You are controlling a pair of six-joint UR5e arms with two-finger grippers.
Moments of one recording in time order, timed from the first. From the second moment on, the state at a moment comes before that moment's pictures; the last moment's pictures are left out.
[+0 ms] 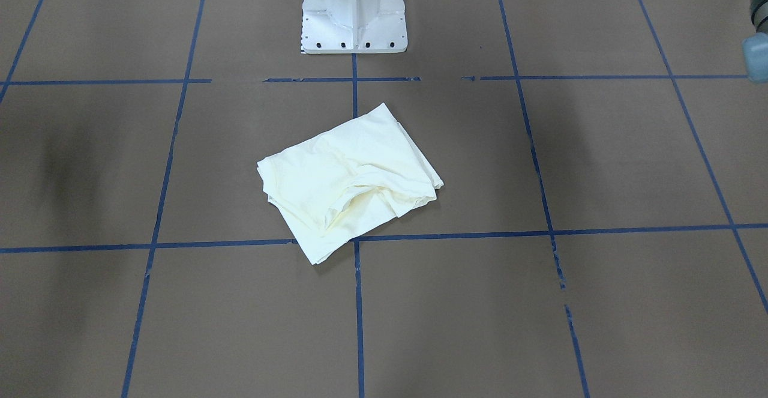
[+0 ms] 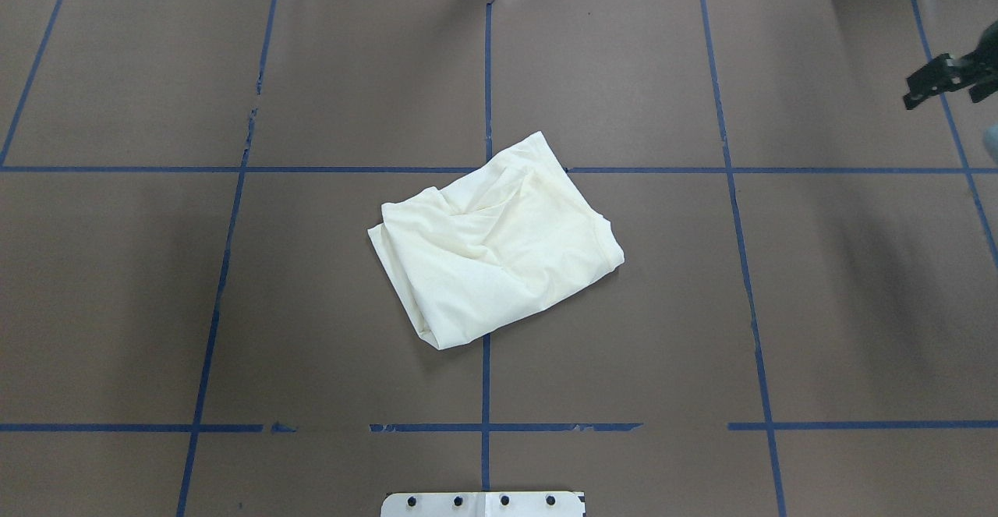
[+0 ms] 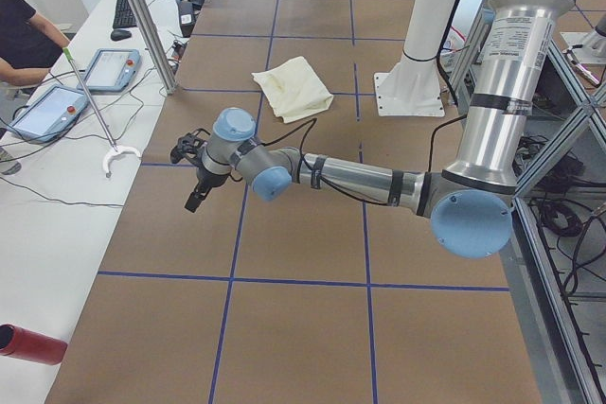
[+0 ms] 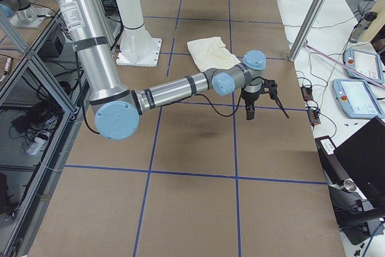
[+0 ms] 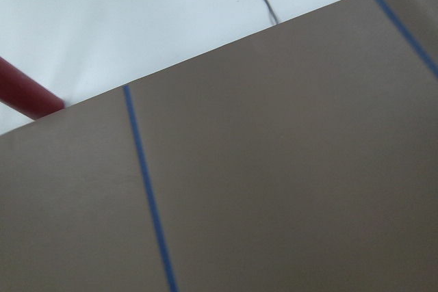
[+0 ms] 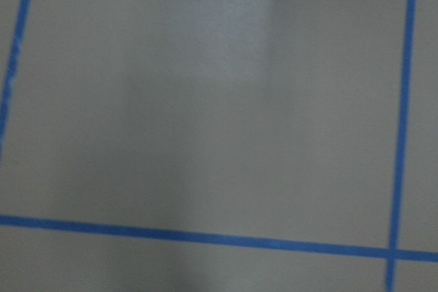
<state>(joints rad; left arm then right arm) -1.43 -1.77 -1.57 -1.91 -2.09 0.01 1.32 -1.36 1.57 -1.47 2.23 0.28</state>
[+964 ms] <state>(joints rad) -1.51 -1.56 -1.60 -1.86 -2.24 0.14 1.54 -1.63 1.61 -1.53 2.43 -0.05</state>
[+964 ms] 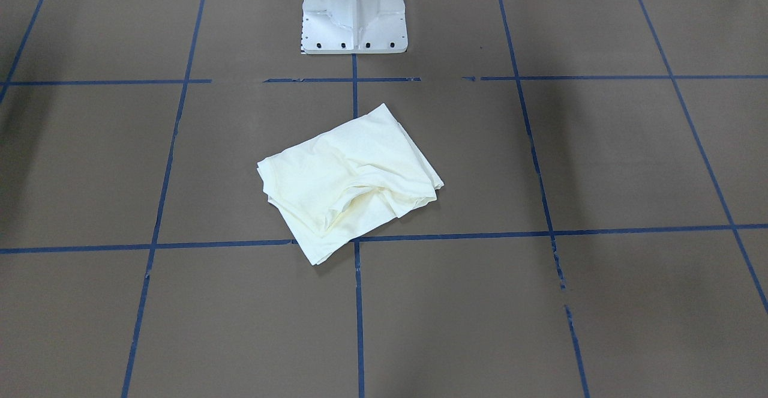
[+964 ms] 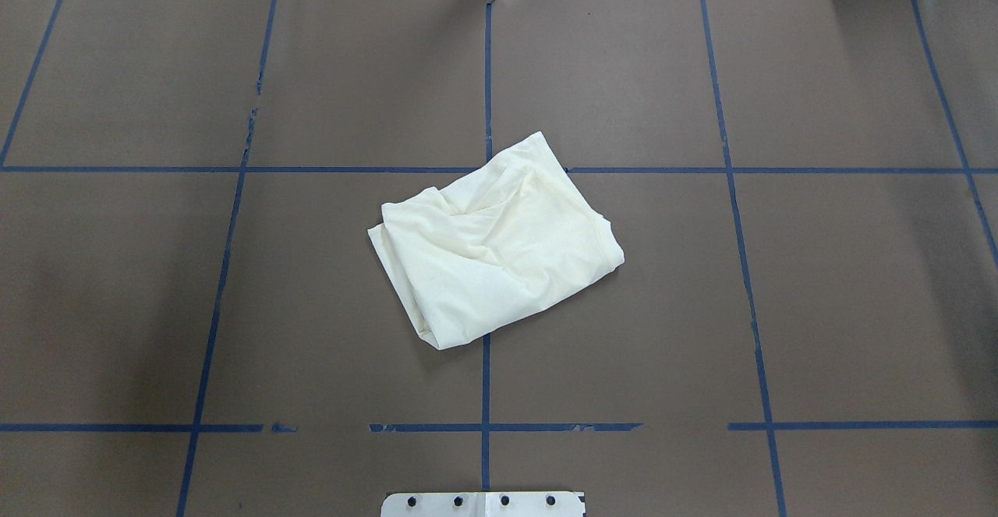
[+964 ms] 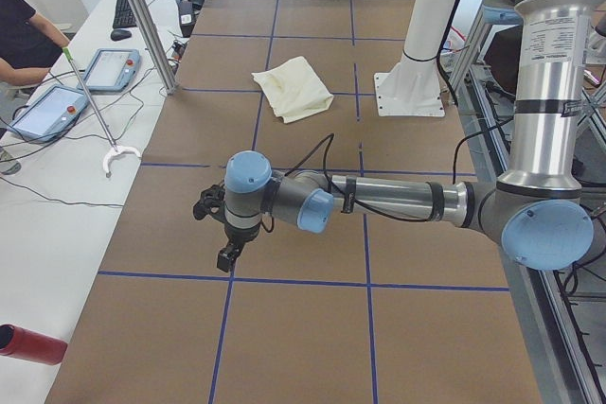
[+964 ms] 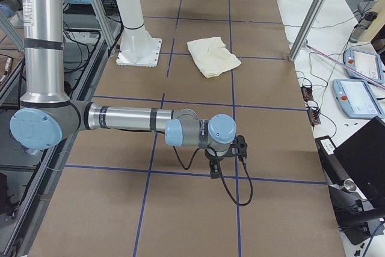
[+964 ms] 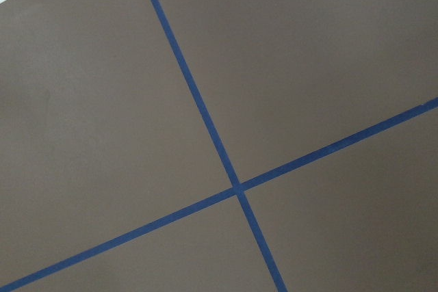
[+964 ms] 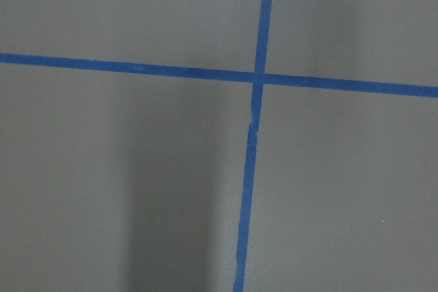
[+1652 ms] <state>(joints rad) -1.51 -1.53 -1.64 -1.69 -2.36 0.14 1.58 -1.64 1.63 -1.53 2.43 -0.05</state>
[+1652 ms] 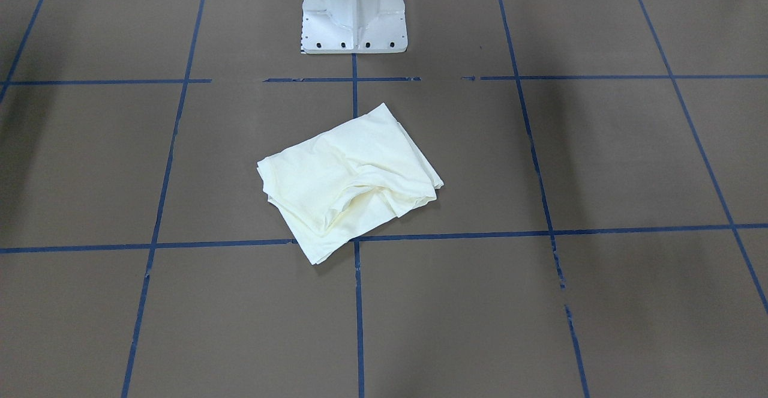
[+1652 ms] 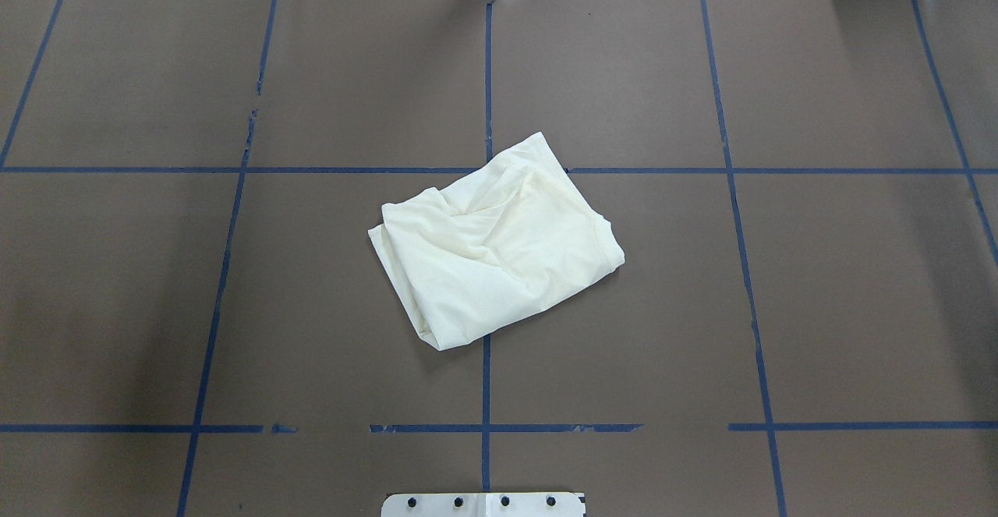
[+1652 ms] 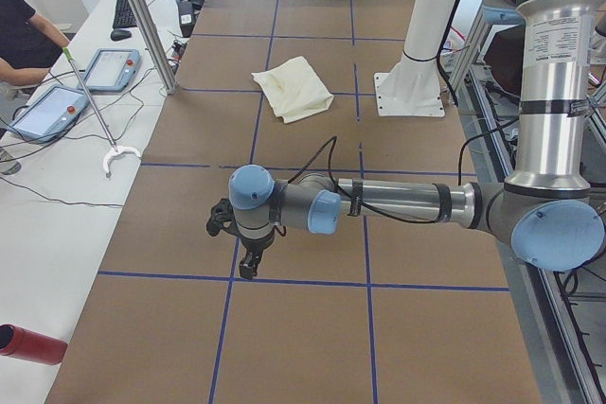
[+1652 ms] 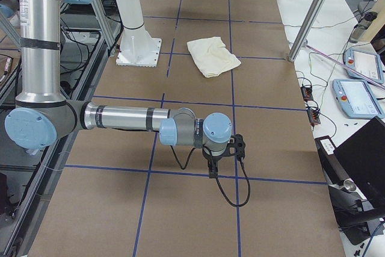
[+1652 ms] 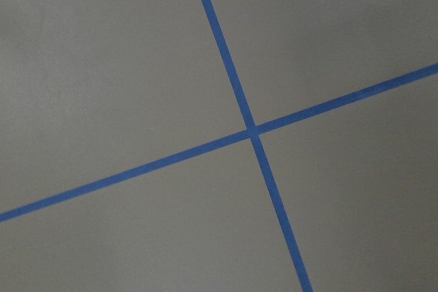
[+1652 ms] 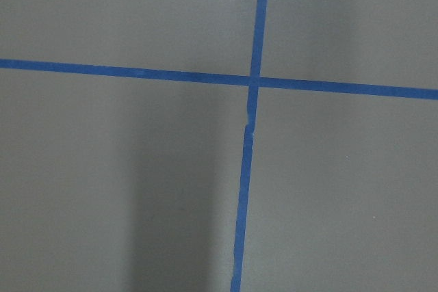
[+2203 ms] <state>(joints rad) -1.52 -1.52 -1.66 -1.69 -2.37 0.14 1.61 -1.65 1.63 -1.53 2.42 0.05</state>
